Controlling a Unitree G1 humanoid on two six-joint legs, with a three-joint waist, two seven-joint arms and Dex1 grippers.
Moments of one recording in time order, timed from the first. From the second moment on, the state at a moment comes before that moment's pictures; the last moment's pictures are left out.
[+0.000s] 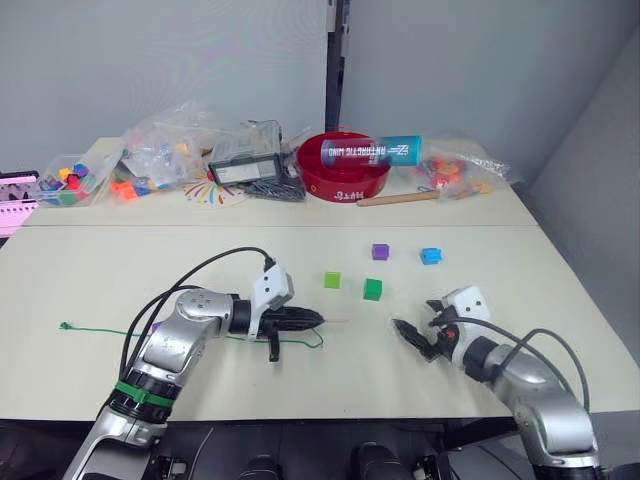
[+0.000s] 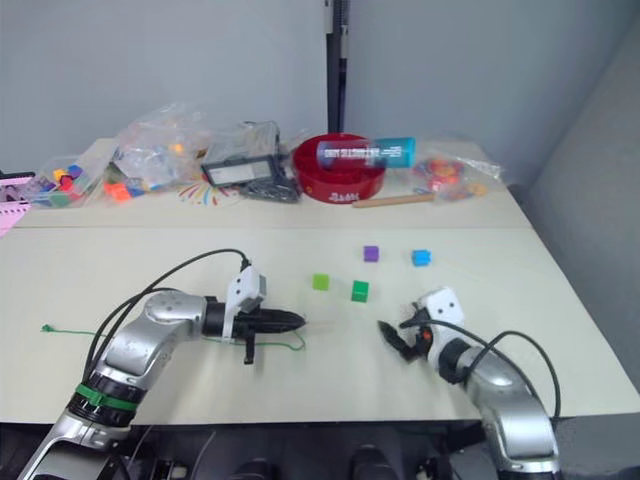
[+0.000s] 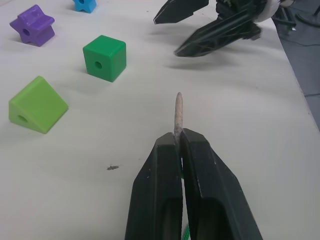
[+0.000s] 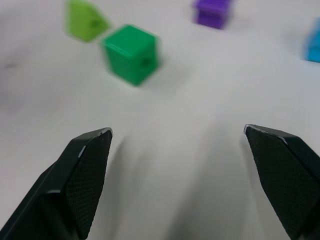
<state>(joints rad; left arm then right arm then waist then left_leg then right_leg) -0.45 0.53 -0.20 -0.02 -0.30 0.42 -1.14 -0.05 -0.35 -0.11 -0.35 0.19 0.58 0.43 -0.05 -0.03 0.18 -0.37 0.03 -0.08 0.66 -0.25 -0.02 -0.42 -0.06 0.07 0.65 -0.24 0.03</state>
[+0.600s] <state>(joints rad) -0.42 0.53 -0.21 -0.02 -0.29 0.41 -1.11 -0.51 -0.20 -0.10 0.39 -0.04 0.16 -0.07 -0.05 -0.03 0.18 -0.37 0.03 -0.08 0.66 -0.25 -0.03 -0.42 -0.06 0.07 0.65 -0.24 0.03</state>
